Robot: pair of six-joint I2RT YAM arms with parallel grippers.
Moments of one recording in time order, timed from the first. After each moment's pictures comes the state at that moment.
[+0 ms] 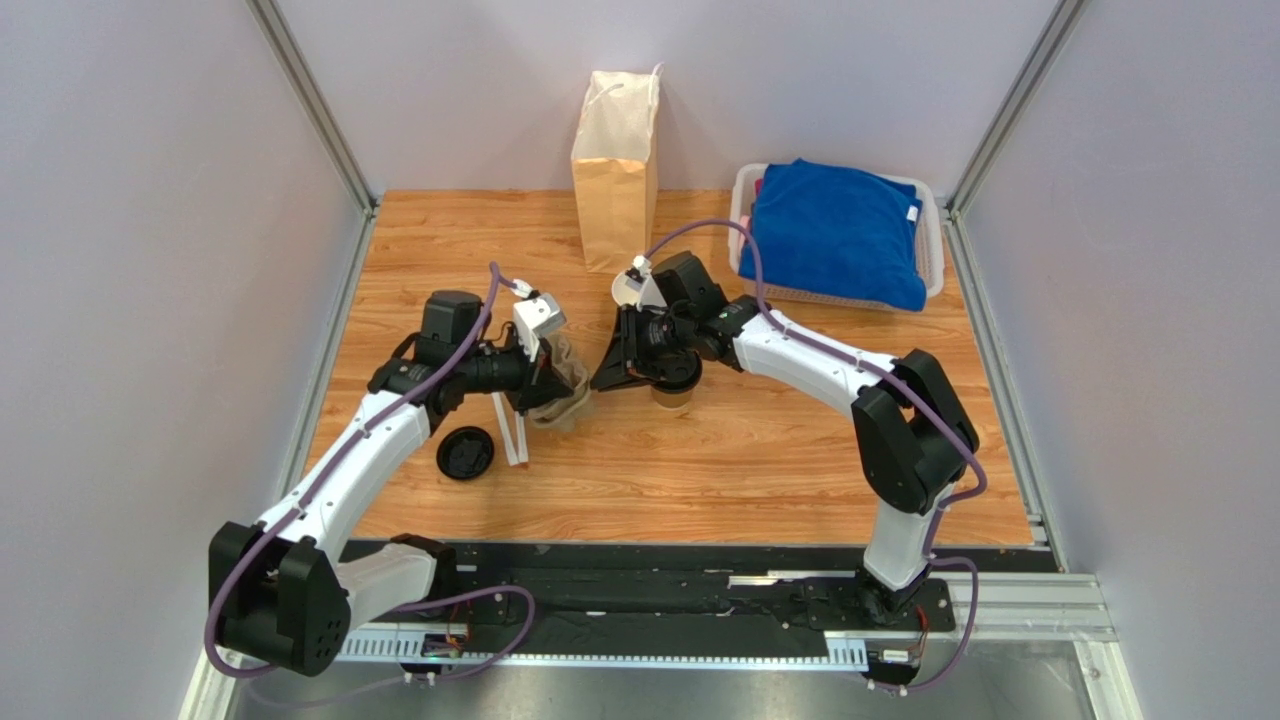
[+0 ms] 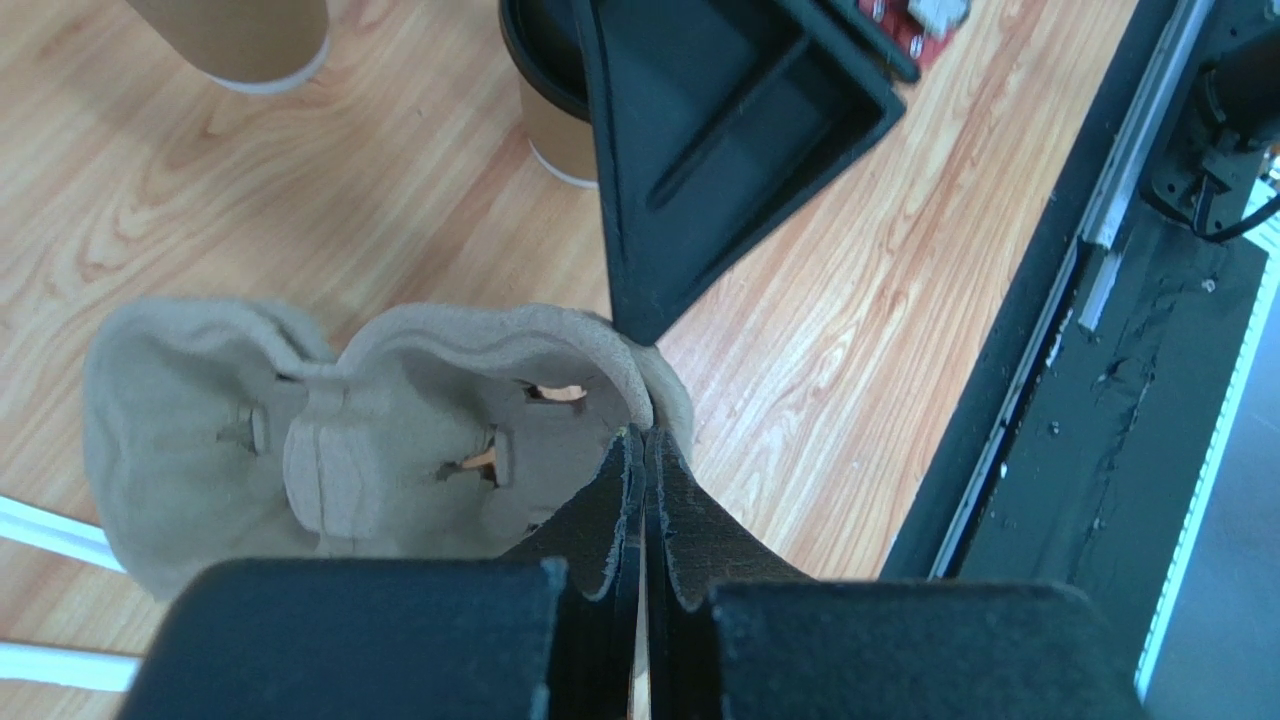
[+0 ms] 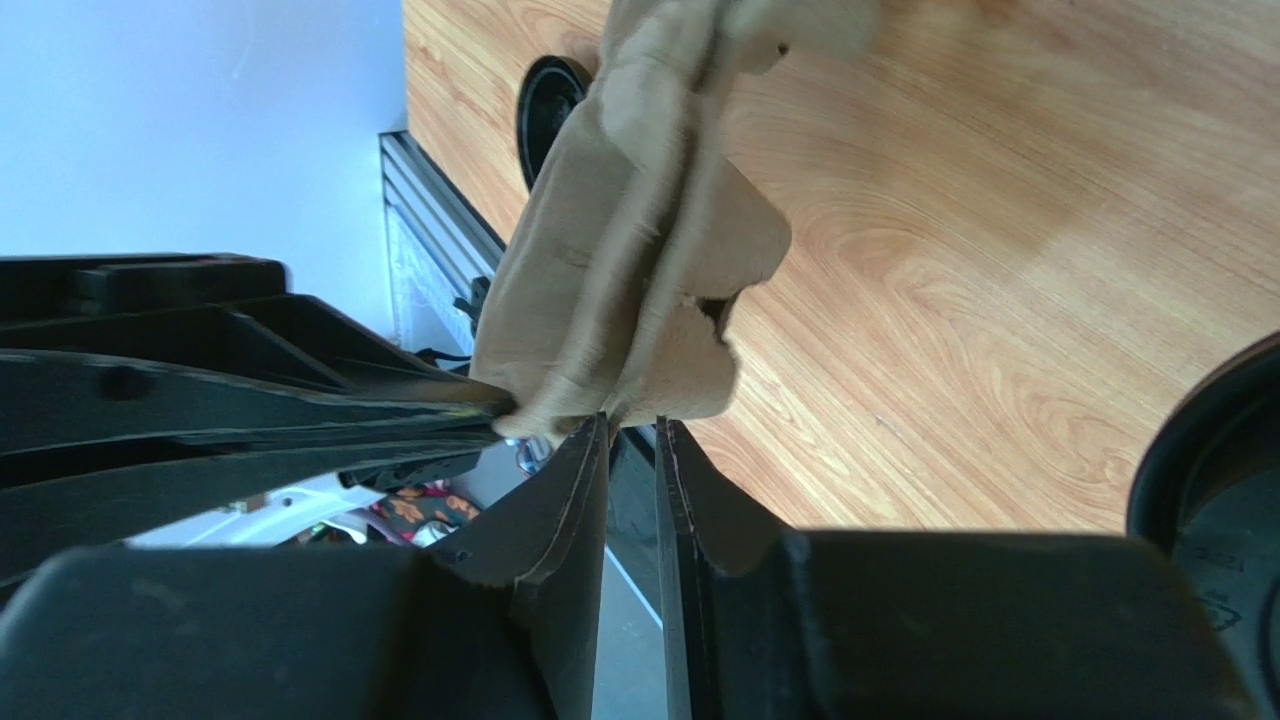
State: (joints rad) left arm -0.27 1.12 0.82 -0.43 0.76 0.28; right arm 0.71 1.82 1.36 -0.28 -0.59 0.81
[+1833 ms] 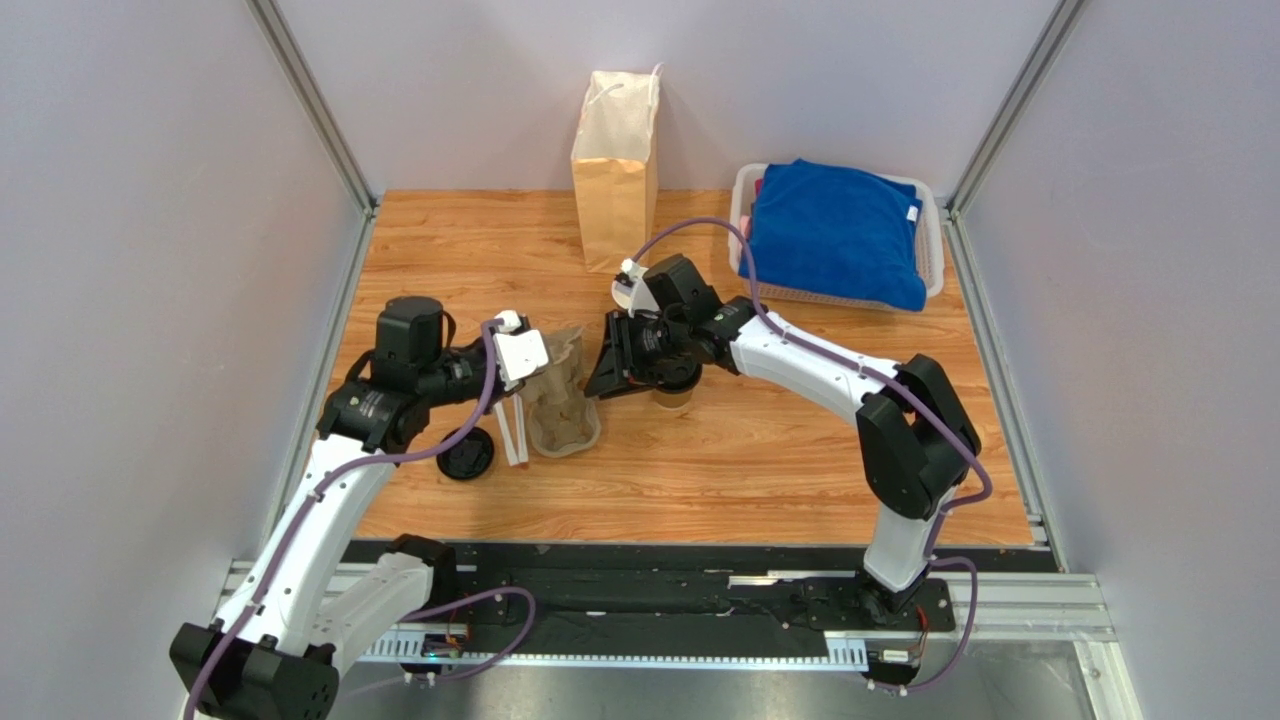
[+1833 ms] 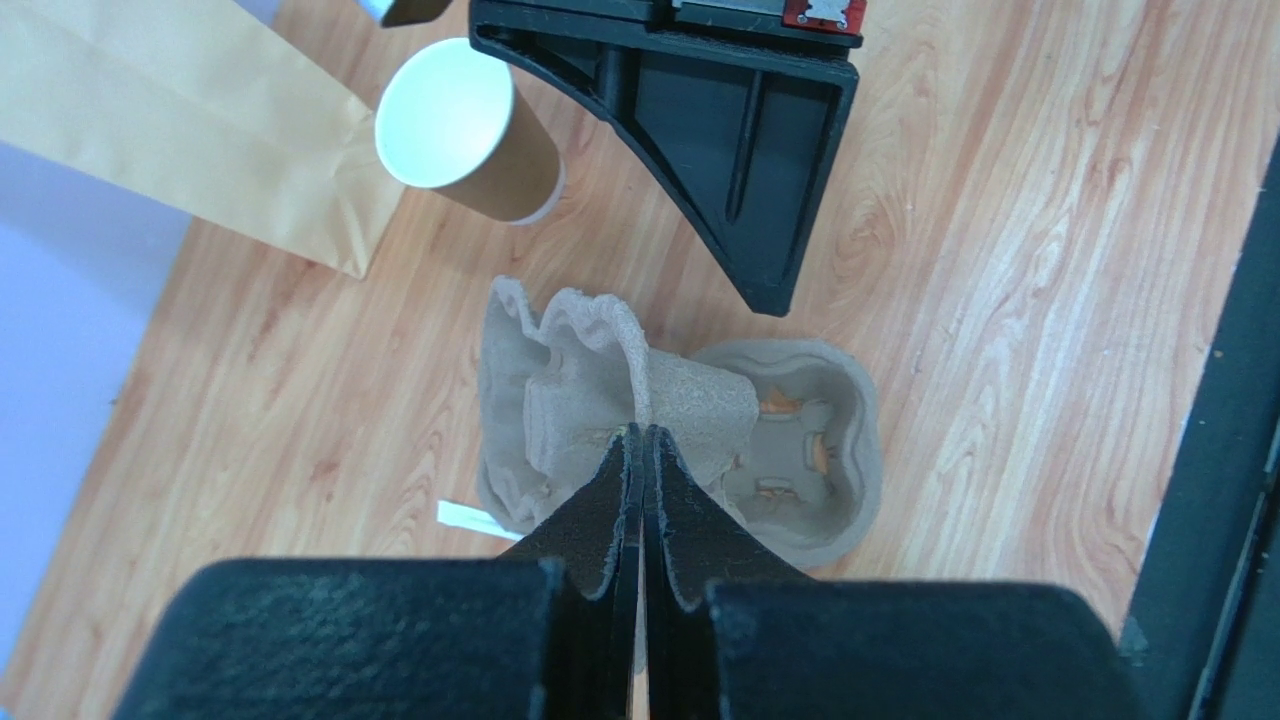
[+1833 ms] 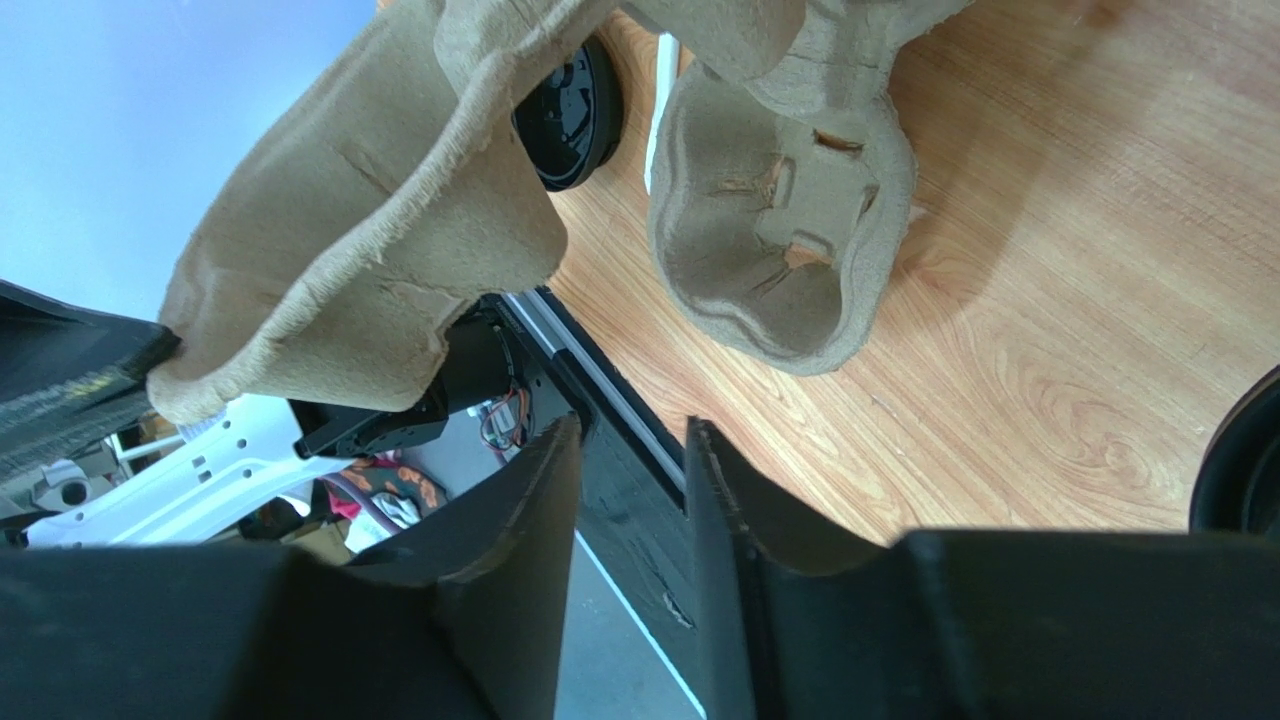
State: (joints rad) left arm -0.26 0.90 0.91 -0.61 0.67 0.80; right arm 0.74 1.80 1.37 -0.34 -0.58 0.73
